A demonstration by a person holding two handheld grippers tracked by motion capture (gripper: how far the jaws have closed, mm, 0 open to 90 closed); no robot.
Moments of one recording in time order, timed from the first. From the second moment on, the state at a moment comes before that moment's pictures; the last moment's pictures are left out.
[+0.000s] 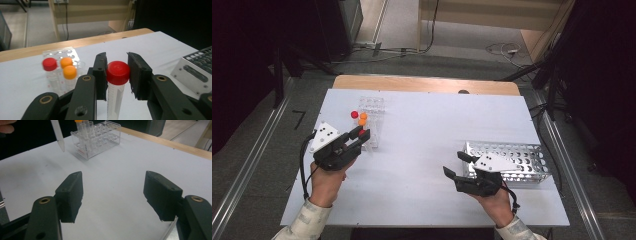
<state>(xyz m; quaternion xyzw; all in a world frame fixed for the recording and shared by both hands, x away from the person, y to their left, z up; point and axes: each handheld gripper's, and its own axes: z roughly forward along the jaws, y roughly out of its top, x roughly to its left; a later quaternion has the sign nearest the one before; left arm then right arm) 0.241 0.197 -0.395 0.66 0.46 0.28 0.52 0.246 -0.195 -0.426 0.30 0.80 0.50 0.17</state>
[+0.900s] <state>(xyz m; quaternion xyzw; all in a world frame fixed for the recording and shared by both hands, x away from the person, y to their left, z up) 0.264 0.229 -0.383 0.62 0.50 0.32 0.50 0.243 -0.224 -0.431 0.33 0.79 0.48 0.18</state>
